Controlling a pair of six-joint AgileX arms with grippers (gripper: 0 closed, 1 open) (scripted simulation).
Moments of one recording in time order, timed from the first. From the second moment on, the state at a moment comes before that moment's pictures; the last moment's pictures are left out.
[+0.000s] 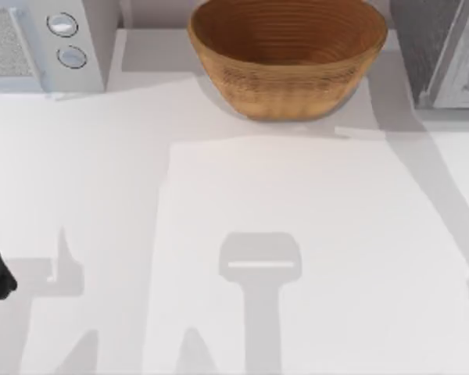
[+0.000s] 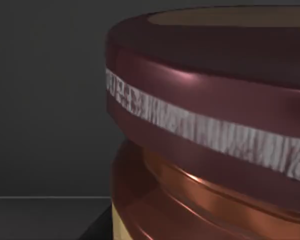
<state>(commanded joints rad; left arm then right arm) 0.00 0.00 0.00 0.00 0.00 0.00 0.32 1.59 2.10 -0.50 0.35 0.01</state>
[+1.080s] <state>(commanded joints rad) 0.00 0.00 0.00 0.00 0.00 0.00 0.42 1.18 1.86 -0.64 0.45 0.01</state>
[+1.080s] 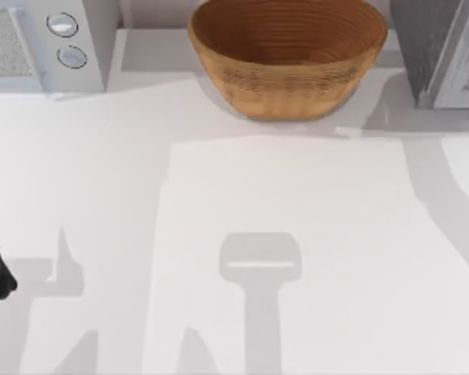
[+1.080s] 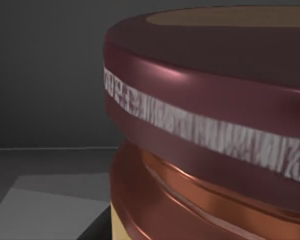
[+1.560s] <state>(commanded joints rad) 0.00 0.00 0.00 0.00 0.00 0.00 0.24 0.70 1.03 -0.38 0.28 0.01</state>
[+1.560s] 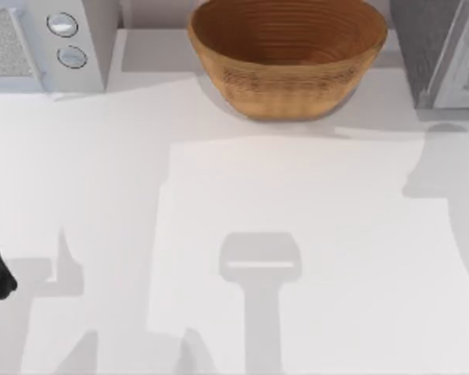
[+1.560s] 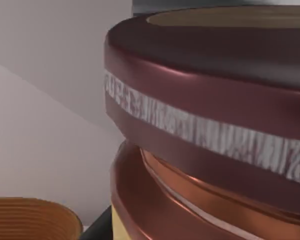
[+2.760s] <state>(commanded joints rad) 0.00 0.00 0.00 0.00 0.00 0.00 0.01 0.01 0.00 0.00 0.00 0.00</state>
